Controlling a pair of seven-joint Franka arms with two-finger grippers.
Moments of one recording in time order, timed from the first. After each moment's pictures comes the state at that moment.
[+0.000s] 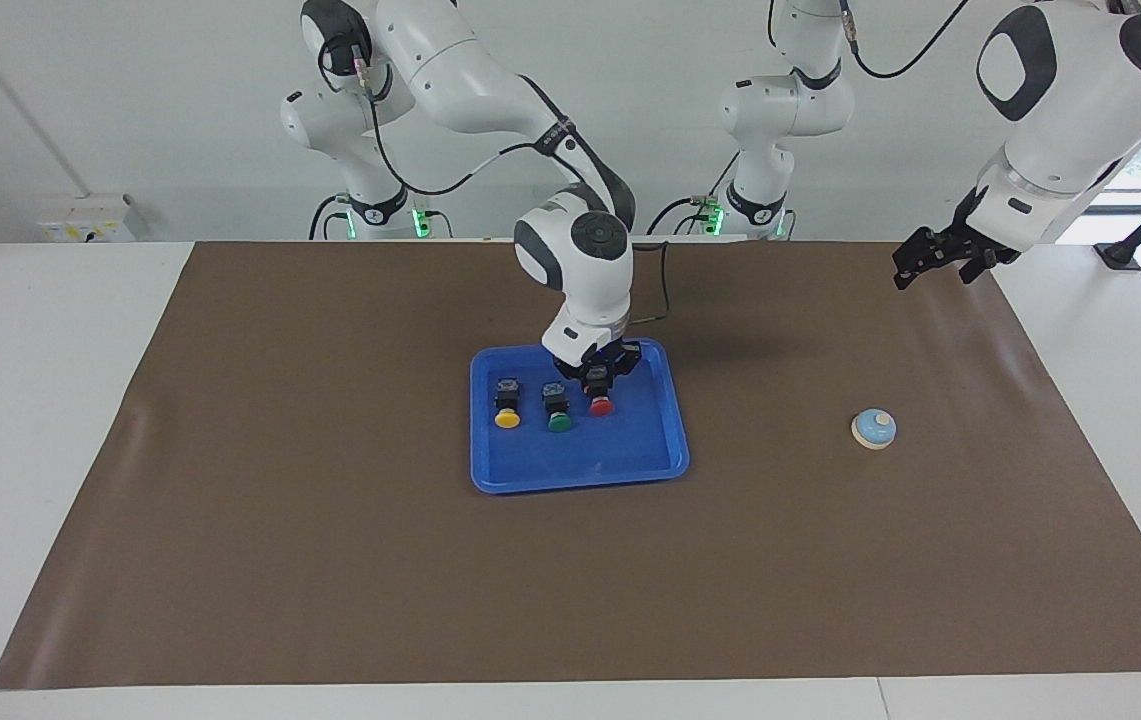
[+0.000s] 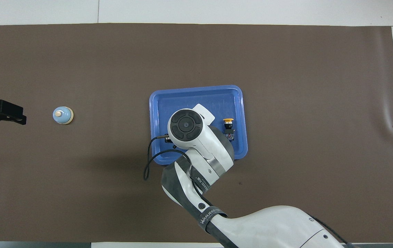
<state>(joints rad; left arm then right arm) -0.04 -0.01 0.04 -1.68 0.00 1.54 -0.02 0.65 0.47 0.06 -1.74 0.02 2.22 0.65</state>
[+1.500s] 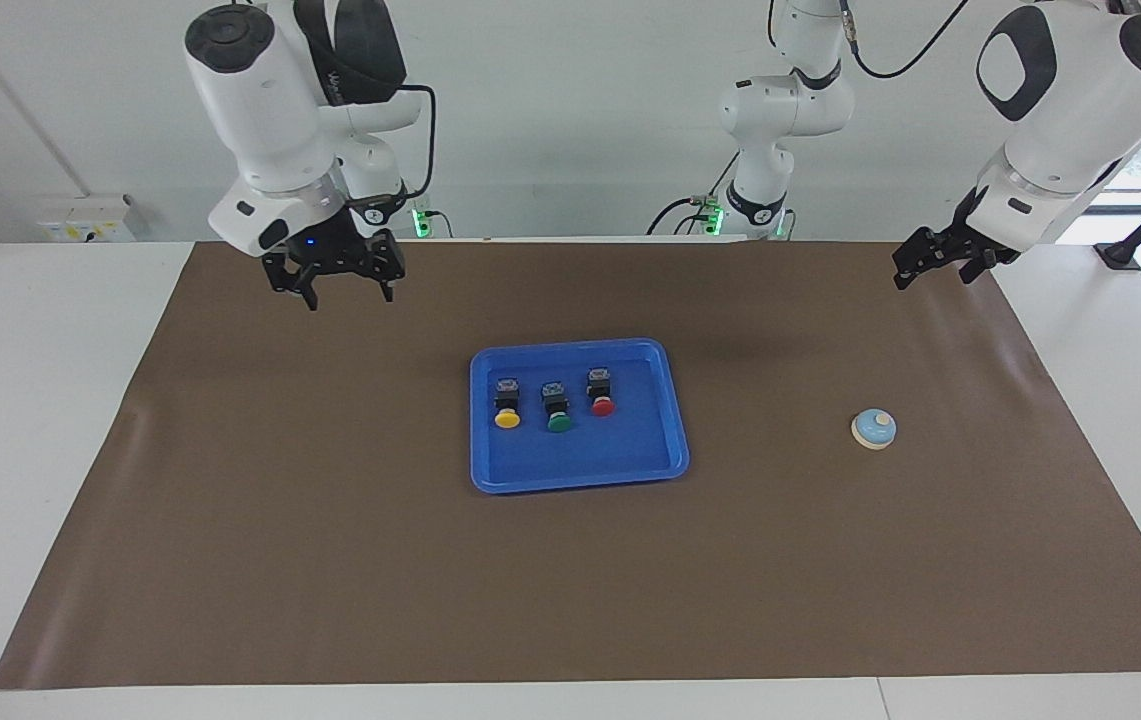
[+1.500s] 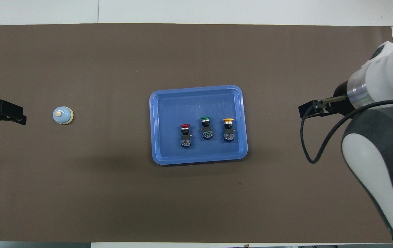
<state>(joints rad) -0.04 -0.01 0.04 -1.68 0.00 1.54 -0.02 0.10 -0.02 0.04 -1.71 0.02 1.65 0.02</state>
